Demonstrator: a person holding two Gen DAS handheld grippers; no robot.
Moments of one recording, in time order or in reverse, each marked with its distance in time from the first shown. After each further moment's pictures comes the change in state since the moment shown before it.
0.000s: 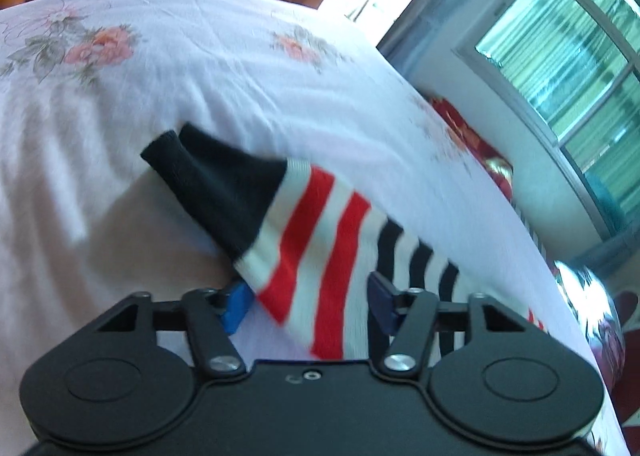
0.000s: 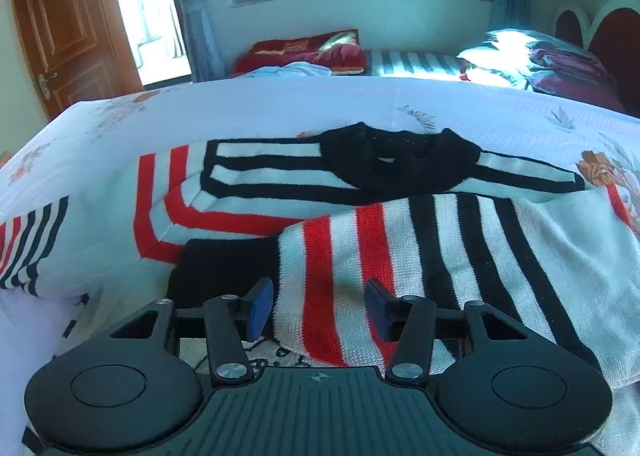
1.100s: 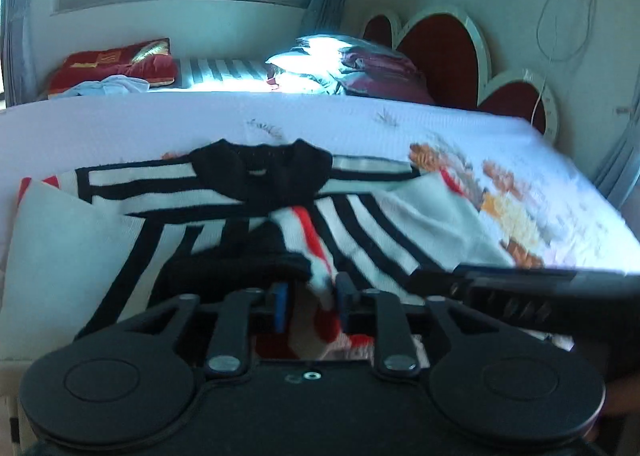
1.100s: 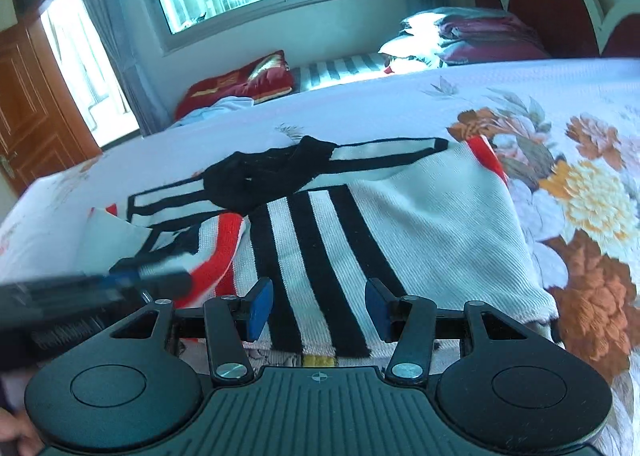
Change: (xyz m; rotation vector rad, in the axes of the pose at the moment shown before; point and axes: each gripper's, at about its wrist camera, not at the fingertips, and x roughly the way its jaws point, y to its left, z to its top) left arm -0.043 -0.287 -0.242 0.970 0.247 -0.582; right arm -0.066 -0.102 -0.016 0.236 -0.063 -0.038
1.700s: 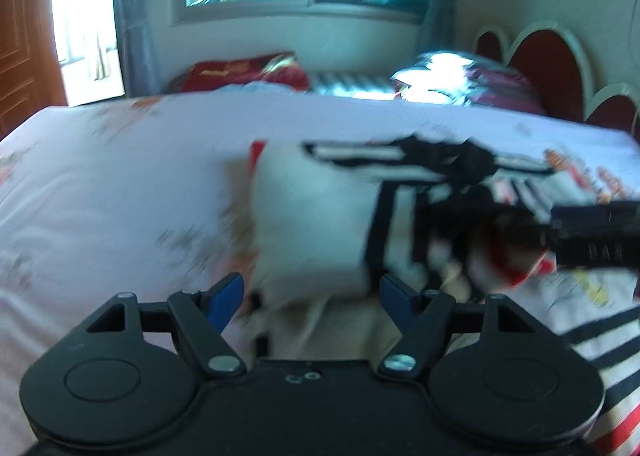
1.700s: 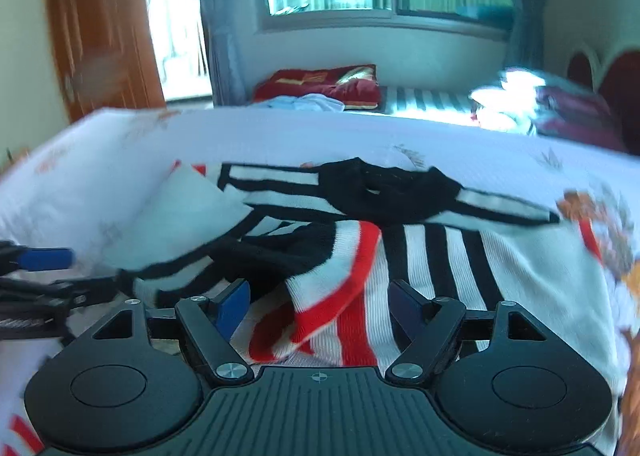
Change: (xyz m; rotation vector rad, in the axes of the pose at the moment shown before) left arm -0.088 0.094 -0.044 -0.068 -0.032 0.361; right arm 0.022 0.098 -0.017 -0.360 -0.035 0.064
